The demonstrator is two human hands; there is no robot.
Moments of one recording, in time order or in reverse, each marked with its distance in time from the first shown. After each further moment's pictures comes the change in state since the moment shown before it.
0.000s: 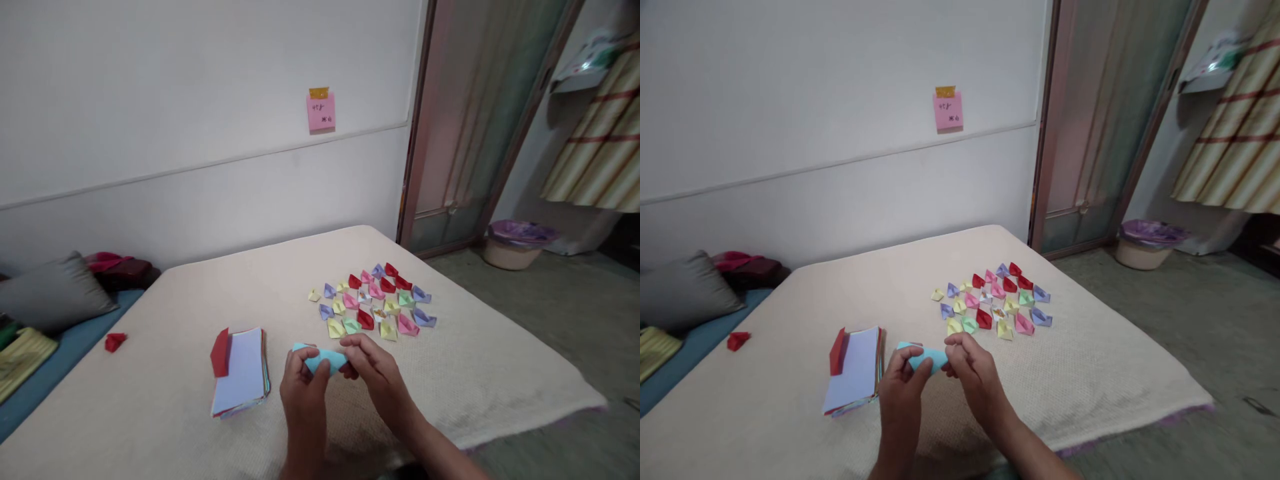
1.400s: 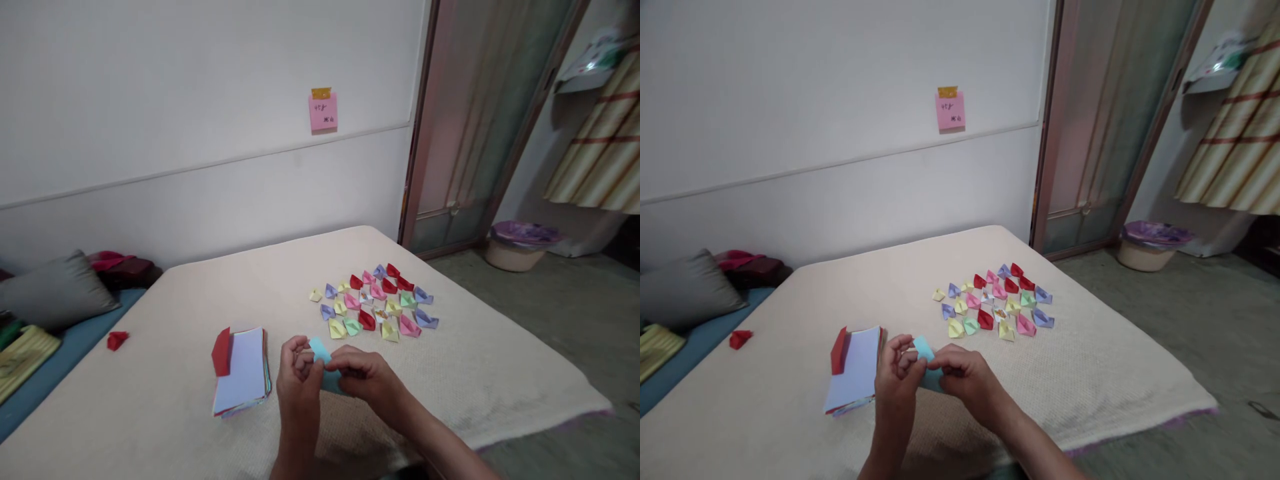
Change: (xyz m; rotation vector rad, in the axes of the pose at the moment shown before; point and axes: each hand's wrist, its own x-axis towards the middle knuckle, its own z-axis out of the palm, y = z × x) left_hand 0.009 0.012 -0.009 -0.085 -0.042 0.022; right_hand 0.010 0.009 -0.004 -0.070 -0.312 -0.145
